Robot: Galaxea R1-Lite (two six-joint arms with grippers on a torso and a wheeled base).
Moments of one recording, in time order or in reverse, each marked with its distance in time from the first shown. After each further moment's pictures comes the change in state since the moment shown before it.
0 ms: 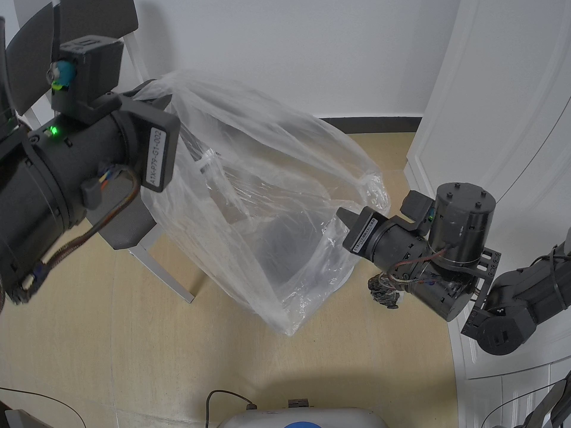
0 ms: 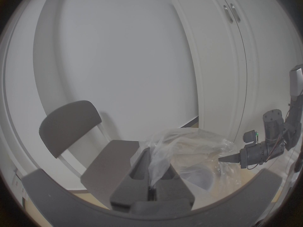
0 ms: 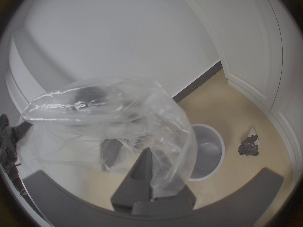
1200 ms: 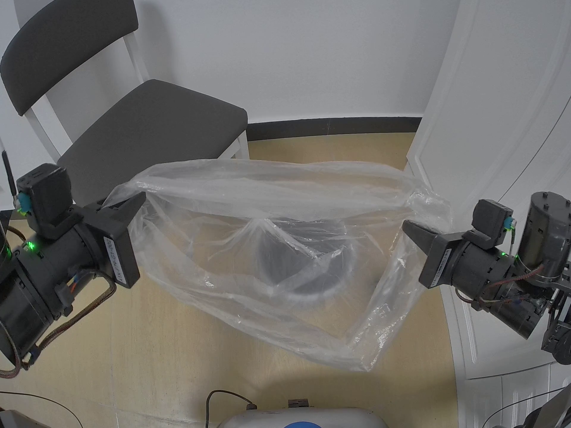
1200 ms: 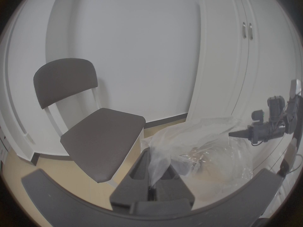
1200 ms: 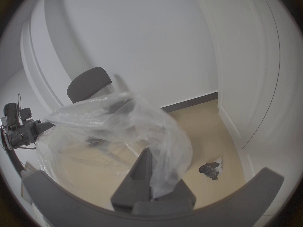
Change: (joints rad) left arm 0.103 -0.155 0.352 -0.018 -0.178 -0.396; right arm -0.013 -0.343 0.222 0.162 -0.036 -0.362
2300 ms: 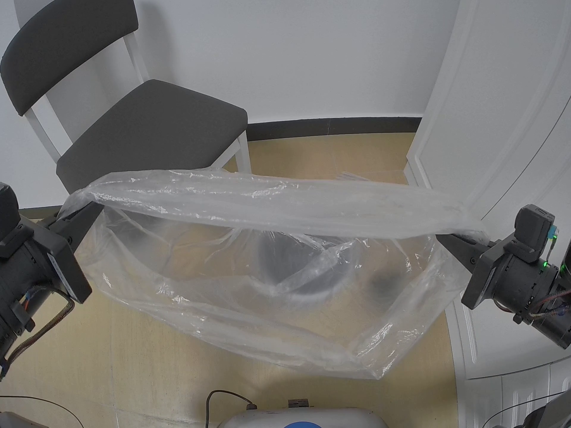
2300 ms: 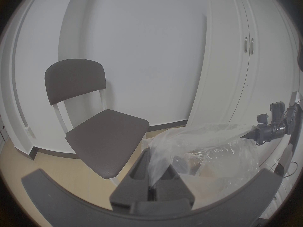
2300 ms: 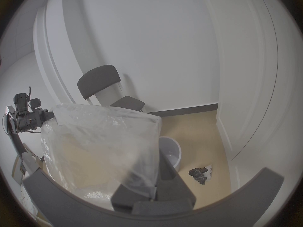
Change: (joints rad) left arm 0.005 -0.167 0.084 0.016 -0.005 -0.032; right arm 0.041 -0.209 0.051 0.145 -0.011 -0.138
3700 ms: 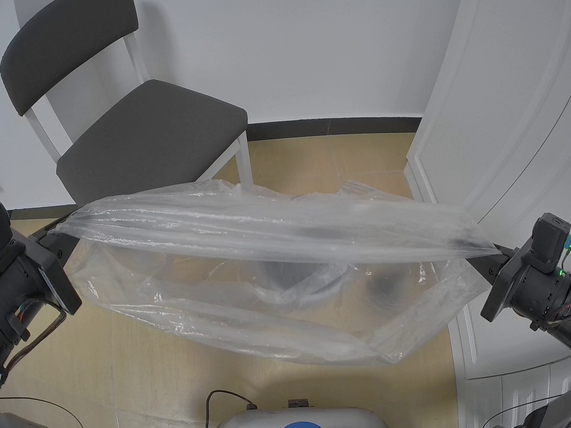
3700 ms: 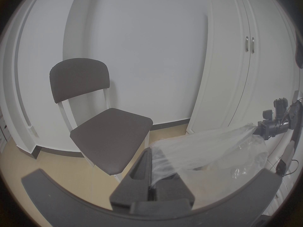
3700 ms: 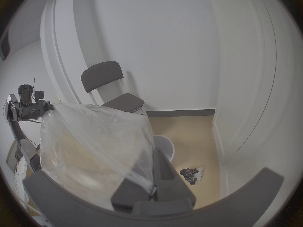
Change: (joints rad) left arm 0.025 -0.053 0.056 0.001 0.000 0.000; right arm -0.004 -0.097 0.027 0.088 -0.001 -0.090
